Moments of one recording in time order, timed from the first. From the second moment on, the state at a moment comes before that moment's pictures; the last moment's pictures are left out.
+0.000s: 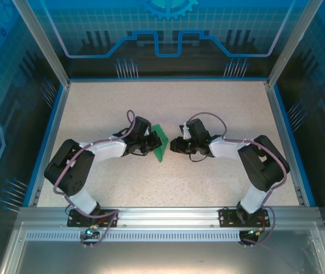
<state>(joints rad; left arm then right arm) -0.50 1.67 0.86 -0.04 0.30 -0.98 0.56 1.72 0.84 0.02 -0.39 0.65</state>
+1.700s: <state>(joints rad) -0.46 1.80 0.84 0.07 0.24 -0.71 0.63 1.92 0.98 0.01 -0.59 0.59</state>
